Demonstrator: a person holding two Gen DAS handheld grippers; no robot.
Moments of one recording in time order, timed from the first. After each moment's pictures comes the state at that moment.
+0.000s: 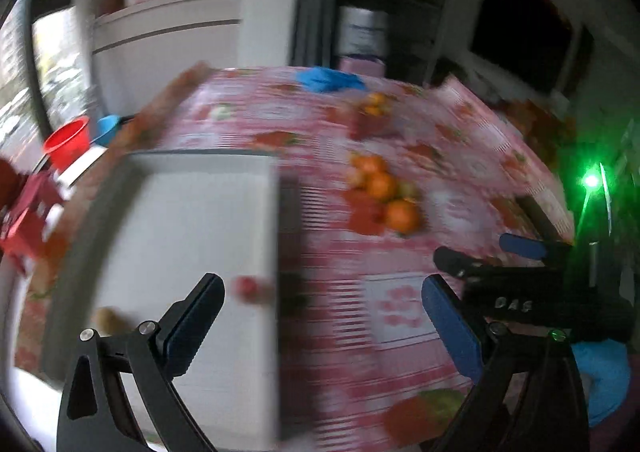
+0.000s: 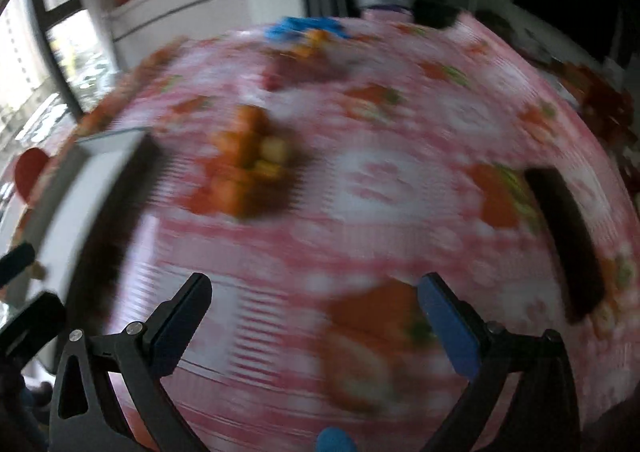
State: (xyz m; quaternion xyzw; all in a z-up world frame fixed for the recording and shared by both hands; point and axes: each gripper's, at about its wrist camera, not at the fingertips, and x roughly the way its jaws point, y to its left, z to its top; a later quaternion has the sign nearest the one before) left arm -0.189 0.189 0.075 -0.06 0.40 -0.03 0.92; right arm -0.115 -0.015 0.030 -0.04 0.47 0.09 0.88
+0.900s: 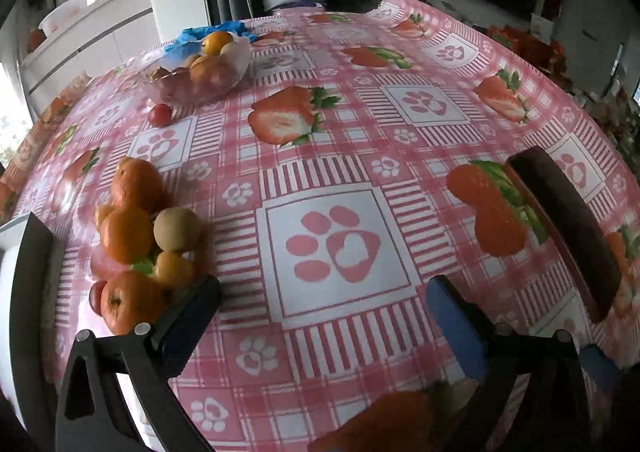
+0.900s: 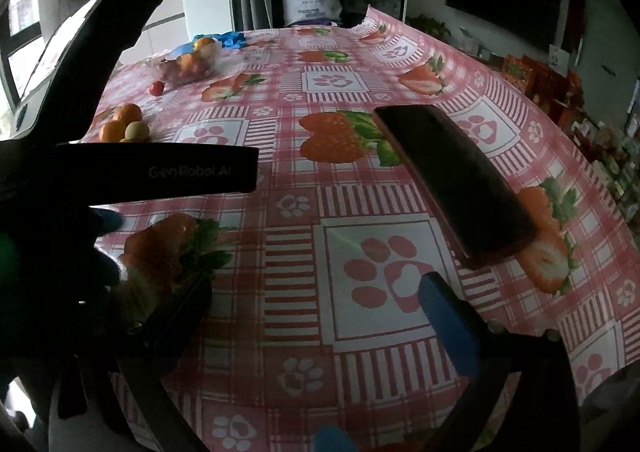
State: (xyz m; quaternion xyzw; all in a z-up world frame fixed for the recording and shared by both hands) left arm -0.041 0.006 -0.001 0.02 0.46 -0.06 0.88; right arm -0.146 -0.116 -0.001 -0.03 0.41 0.01 0.91
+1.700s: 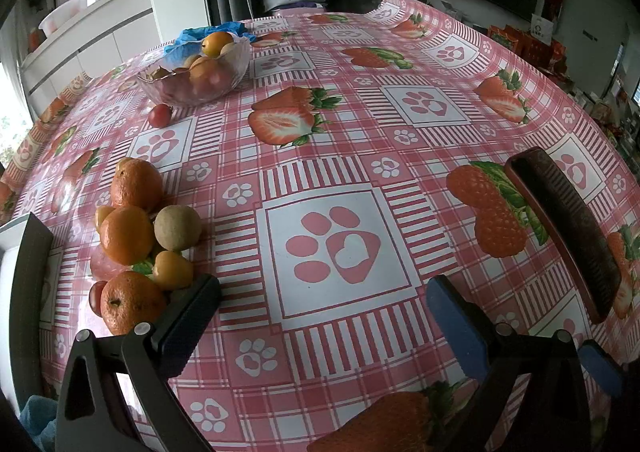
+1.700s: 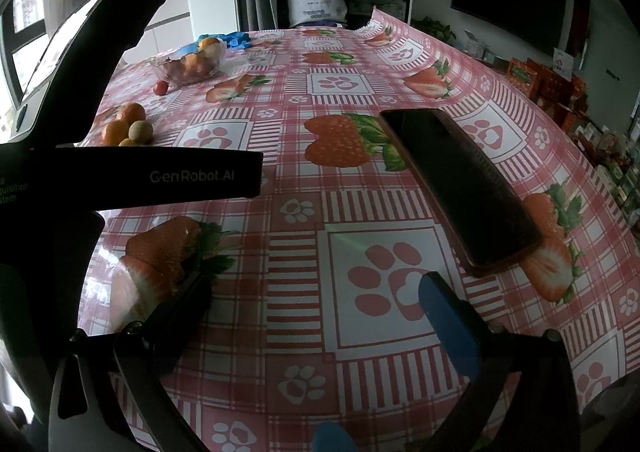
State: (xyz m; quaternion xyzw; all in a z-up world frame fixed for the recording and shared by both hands) left arm -0.040 0.006 -0.001 0.02 0.46 -0.06 0.88; right arm -0.144 -0.115 -0.002 -0.03 0.41 0.02 0.91
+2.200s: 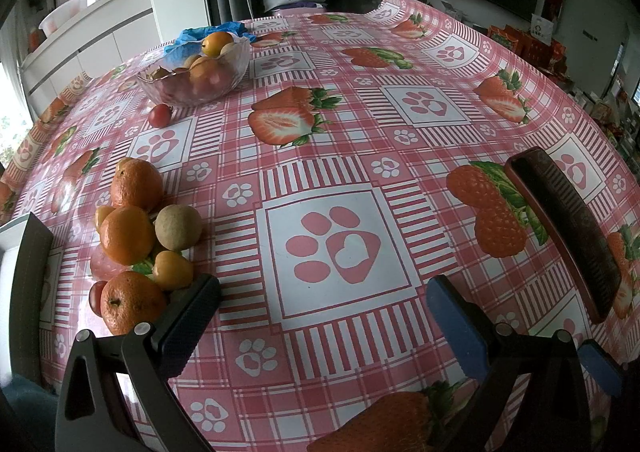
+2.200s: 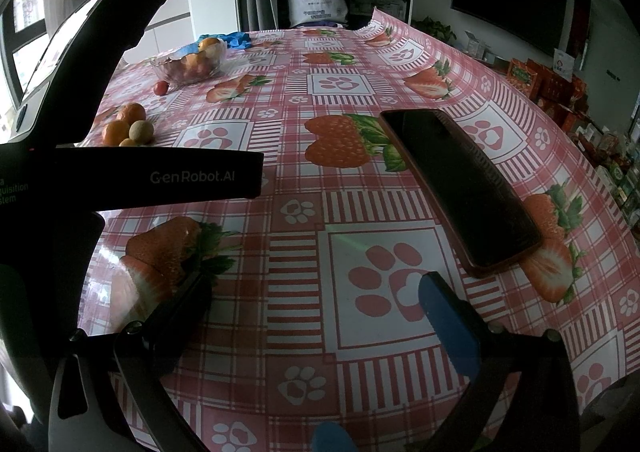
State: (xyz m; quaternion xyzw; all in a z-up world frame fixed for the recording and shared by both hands) left arm -0.041 0.006 -0.001 0.02 0.46 -0.06 0.88; right arm -0.143 -0.115 -0.002 -0.03 0.41 0.02 0.91
